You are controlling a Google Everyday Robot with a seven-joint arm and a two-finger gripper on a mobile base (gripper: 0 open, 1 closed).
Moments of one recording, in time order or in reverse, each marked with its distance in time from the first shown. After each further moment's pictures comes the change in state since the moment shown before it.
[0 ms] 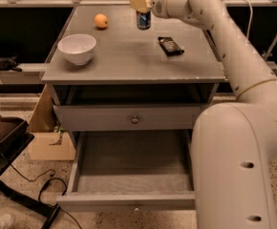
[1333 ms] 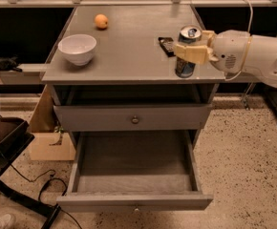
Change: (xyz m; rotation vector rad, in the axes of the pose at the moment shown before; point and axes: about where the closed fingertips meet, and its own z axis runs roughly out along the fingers) arm 0.038 0.141 -0.268 -0.218 -0.066 -0.057
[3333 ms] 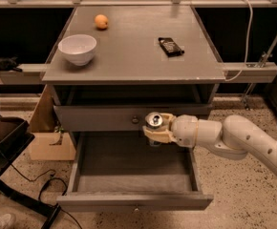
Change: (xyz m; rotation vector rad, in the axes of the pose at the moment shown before) arm 0.242 0.097 0.061 -0.168 0.060 0.036
